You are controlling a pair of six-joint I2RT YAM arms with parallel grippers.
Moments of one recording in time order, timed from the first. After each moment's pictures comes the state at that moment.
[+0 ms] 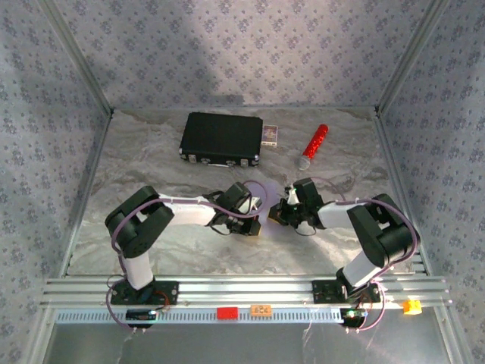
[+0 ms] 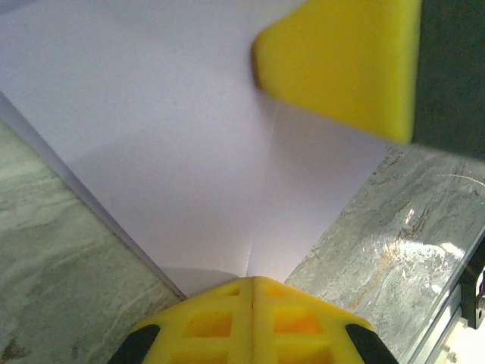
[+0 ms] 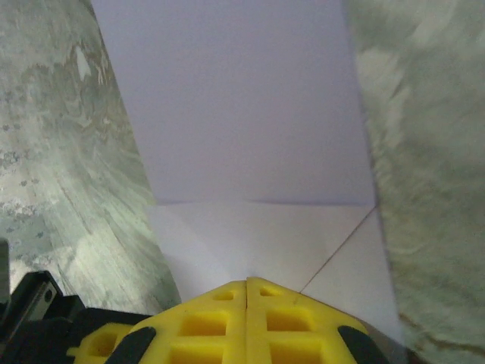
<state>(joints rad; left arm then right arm) -0.90 1.80 0.89 -0.11 0.46 -0.64 0.43 1.58 0.51 0.18 -0.57 0.87</state>
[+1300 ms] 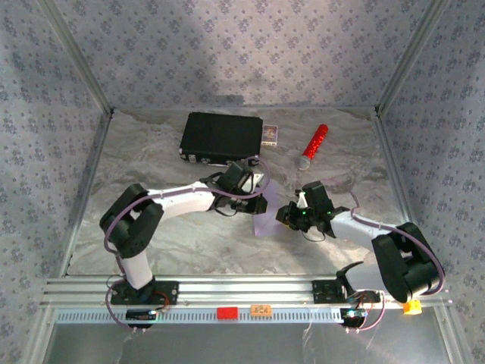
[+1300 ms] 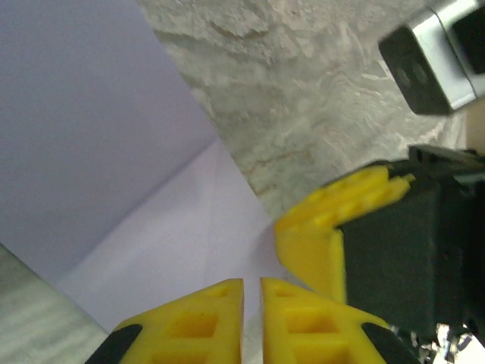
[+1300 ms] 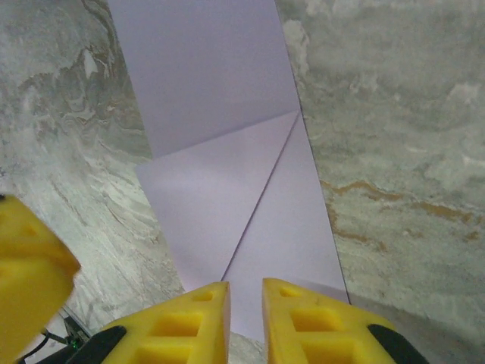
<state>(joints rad) -0.84 1.79 1.09 -0.20 0.43 -0.58 0.43 1.31 0.44 -0.03 -0.48 0.87</state>
